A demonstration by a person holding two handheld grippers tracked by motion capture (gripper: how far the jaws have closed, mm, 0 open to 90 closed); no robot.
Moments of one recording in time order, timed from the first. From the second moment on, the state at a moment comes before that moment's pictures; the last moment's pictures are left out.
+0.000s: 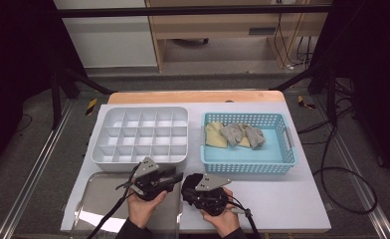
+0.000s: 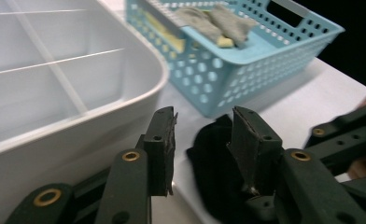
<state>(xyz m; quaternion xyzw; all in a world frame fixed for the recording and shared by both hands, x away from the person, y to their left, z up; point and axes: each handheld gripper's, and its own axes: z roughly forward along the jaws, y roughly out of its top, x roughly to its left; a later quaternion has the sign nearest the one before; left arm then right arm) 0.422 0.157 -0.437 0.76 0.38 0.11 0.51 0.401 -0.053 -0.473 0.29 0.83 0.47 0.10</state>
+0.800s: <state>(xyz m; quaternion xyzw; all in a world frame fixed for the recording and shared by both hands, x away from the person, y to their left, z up) 0.439 0.137 -0.460 0.79 0.40 0.10 0.45 0.390 -0.086 -0.439 0.29 0.80 0.52 0.10</state>
